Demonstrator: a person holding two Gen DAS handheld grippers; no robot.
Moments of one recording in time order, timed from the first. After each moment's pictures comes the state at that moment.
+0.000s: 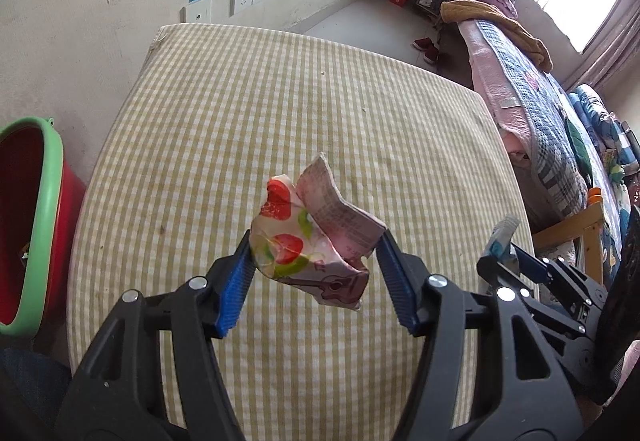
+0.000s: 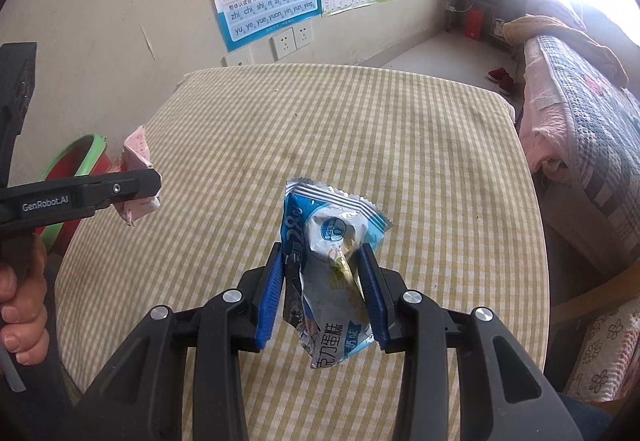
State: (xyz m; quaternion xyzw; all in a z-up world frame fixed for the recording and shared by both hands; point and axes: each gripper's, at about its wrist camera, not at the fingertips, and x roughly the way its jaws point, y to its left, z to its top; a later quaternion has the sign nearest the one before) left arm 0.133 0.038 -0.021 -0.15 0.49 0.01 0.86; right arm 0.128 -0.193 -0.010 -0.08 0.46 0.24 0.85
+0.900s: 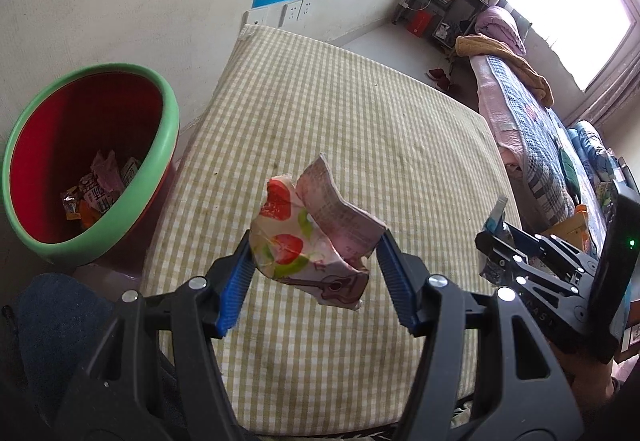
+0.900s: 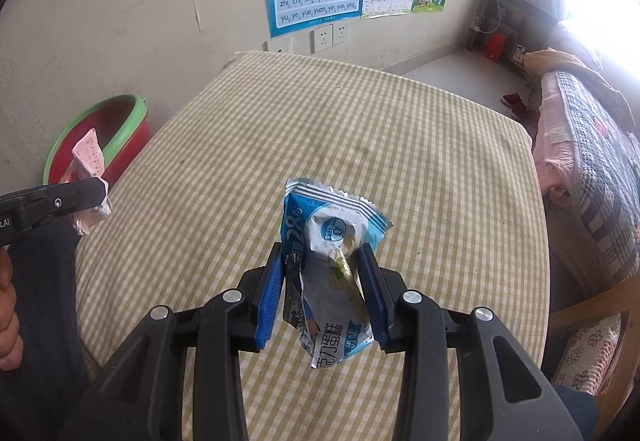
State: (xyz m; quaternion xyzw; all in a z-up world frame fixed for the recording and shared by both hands) left arm 0.029 0.103 0.002 -0.20 0.46 0.05 0.86; right arm 0.076 -0.143 0.013 -0.14 0.45 0.26 0.84
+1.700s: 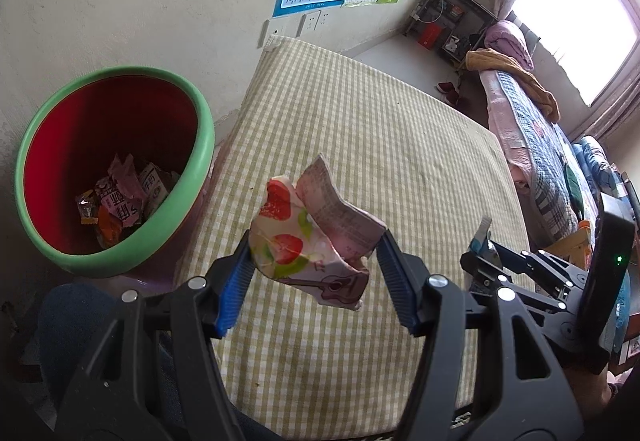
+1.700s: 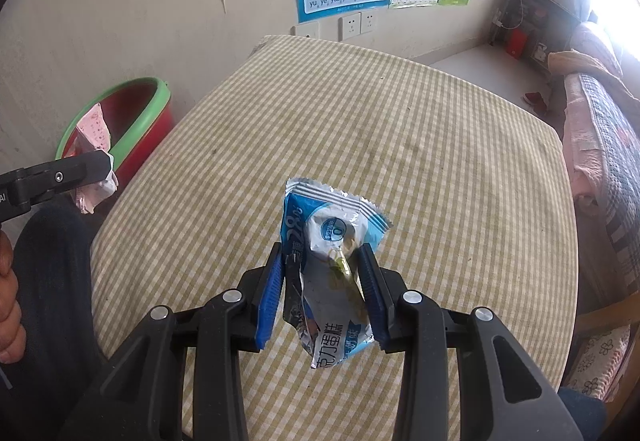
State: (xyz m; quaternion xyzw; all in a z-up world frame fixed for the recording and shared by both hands) left arm 0.023 0.133 0.006 -0.21 0.45 0.06 0.87; right arm 0.076 -0.107 0.002 -0.15 0.47 0.29 0.82
